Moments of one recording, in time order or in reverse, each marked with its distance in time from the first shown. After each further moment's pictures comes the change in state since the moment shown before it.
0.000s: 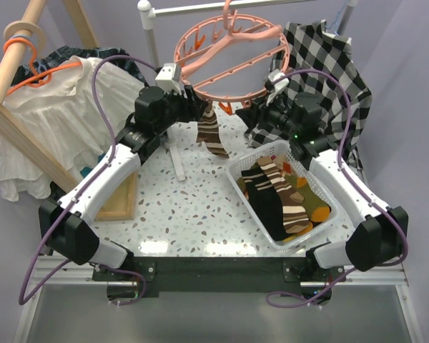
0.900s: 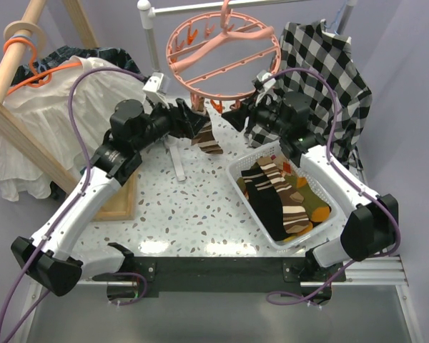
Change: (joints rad) left arm -0.024 -0.259 -0.078 -0.108 0.183 -0.042; right arm 0.054 0.094 0.024 0.096 -0.107 0.115
